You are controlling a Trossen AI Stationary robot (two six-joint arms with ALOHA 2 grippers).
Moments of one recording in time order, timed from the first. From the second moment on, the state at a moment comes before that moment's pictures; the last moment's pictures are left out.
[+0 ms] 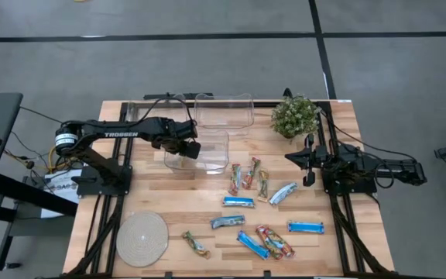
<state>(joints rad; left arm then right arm) 0.30 1.49 1.04 -0.87 -0.09 -0.96 -0.05 0.01 0.00 0.03 0.05 -0.04</state>
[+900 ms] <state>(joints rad) 0.26 1.44 1.04 -0.67 0.01 -0.75 -0.05 0.01 0.00 0.03 0.05 -0.04</state>
